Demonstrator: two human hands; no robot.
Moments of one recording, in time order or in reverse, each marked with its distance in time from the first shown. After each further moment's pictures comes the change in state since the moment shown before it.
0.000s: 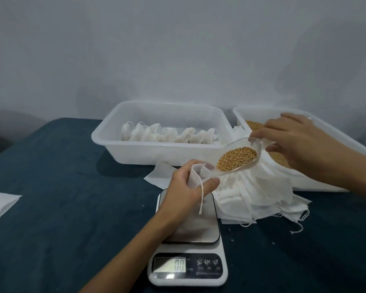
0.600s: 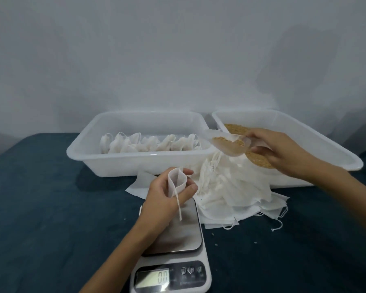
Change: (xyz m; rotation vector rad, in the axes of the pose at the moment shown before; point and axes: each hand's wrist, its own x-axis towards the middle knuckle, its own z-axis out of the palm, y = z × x) left_hand 0.002 0.001 -0.001 0.008 -0.024 0.068; right_hand -0.026 0.023 0.020 0.469 -0.030 0.372
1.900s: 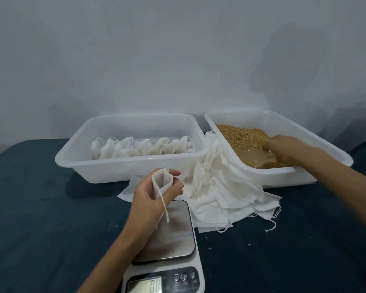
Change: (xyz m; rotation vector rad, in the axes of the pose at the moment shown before) left_hand 0.003 -0.001 -0.003 -0.052 0.068 0.035; right_hand 0.019 0.141 0.011 -0.811 -0.426 0.371
